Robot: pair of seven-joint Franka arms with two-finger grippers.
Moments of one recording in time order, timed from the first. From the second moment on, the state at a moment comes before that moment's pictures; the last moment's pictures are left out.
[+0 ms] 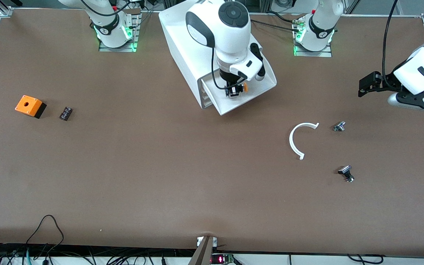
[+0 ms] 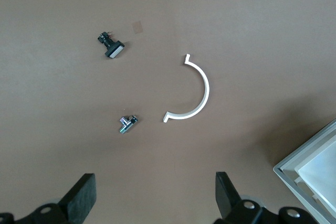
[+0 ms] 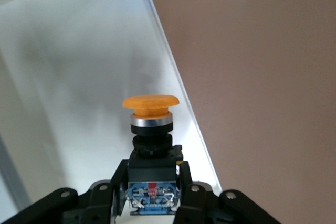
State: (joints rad) left arm 0.15 0.05 -0.22 -1.58 -0.01 1.56 0.09; right arm 1.02 0.63 -0.18 -1.12 0.10 1.81 -0.87
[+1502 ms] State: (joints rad) left arm 0.15 0.12 -0.22 -1.59 -0.01 1.56 0.09; right arm 0.87 0.50 -0.60 -1.56 0.10 2.01 -0.64
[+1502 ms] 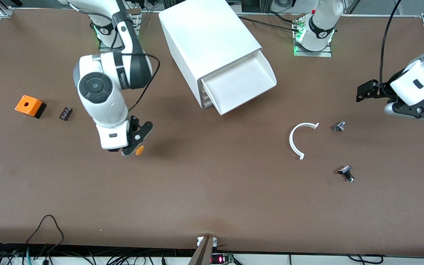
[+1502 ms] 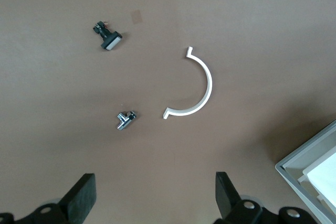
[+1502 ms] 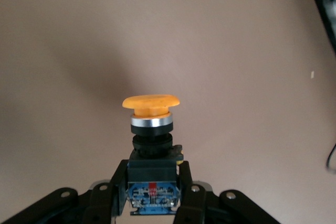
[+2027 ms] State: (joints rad) left arm 0.15 0.18 -0.22 -1.60 -0.09 1.55 -0.05; right arm 0.73 0.50 -0.60 -1.71 0.10 2.03 -0.23
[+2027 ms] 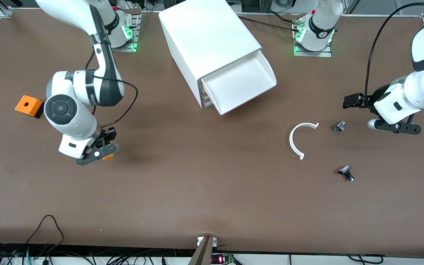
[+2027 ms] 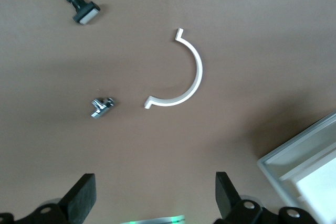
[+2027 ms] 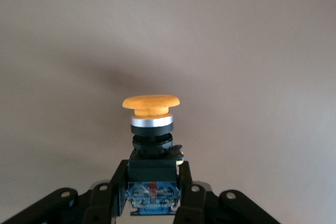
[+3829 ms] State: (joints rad) left arm -0.09 0.25 -0.48 -1.99 -0.16 2.09 -0.90; right arm 0.56 0.35 -0.58 -2.01 0.10 2.23 -0.18
